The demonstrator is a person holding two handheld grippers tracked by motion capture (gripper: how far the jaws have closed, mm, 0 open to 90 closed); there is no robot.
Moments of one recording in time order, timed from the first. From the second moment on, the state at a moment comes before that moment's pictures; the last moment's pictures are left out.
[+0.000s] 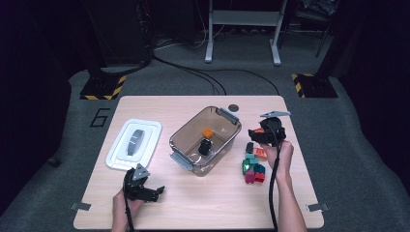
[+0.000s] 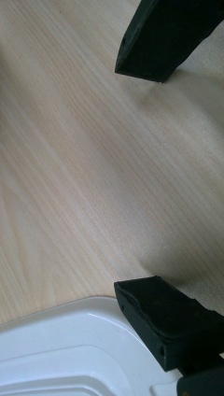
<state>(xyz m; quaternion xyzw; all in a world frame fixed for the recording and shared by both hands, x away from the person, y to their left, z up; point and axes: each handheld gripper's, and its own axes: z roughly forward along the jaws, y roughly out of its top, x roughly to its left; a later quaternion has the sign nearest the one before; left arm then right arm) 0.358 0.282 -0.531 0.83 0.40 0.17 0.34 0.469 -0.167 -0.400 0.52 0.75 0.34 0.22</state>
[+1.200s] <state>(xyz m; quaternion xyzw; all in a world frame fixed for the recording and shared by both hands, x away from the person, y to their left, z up) 0.358 0.282 -0.532 0.83 0.40 0.18 0.35 0.490 -0.087 -0.379 0.41 0.81 0.35 0.22</state>
